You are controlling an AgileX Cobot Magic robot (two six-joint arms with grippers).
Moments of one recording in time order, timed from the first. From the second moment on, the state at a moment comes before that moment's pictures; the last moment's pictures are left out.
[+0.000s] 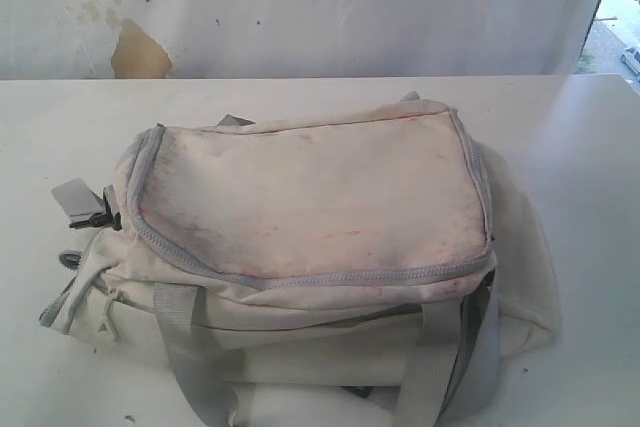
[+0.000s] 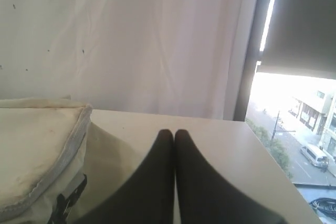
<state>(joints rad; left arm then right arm) -0.03 0.00 -0.01 0.06 0.09 0.02 0.02 0.00 -0.01 -0.05 0.00 -0.08</state>
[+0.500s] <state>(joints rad) -0.03 0.00 -0.01 0.06 0.12 0.02 0.02 0.00 -0.01 -0.04 0.10 -0.04</state>
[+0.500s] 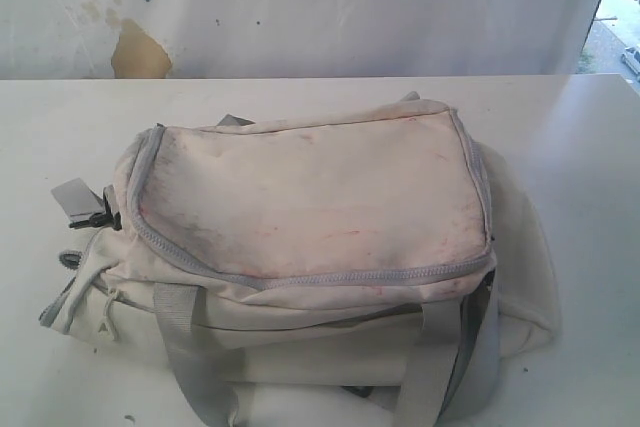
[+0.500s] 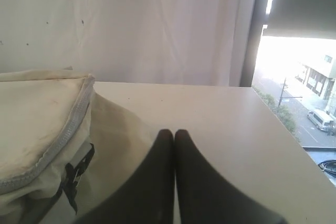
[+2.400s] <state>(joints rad) -0.03 0.00 -0.01 0.06 0.13 0.02 0.02 0.00 -0.01 -0.04 0.10 -0.02</state>
